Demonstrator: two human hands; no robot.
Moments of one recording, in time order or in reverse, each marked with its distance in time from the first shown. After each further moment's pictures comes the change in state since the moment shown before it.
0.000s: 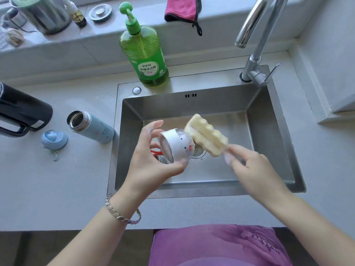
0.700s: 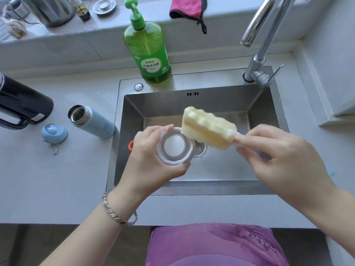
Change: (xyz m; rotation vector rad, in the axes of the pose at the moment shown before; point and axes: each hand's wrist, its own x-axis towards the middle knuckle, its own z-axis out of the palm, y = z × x) left_hand -0.003 0.006 -0.004 0.357 0.031 0.228; right_hand -0.006 -0.027 -0.040 -0.431 0.215 -0.486
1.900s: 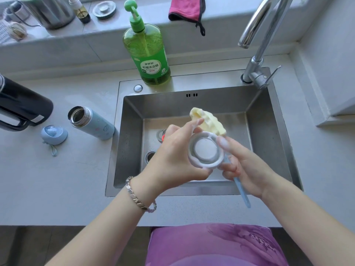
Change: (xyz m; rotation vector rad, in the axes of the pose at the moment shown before) left_hand 0.013 0.026 0.020 -0.110 -0.299 0.070; right_hand 0.011 0.007 0.058 1.442 -0.419 0.896
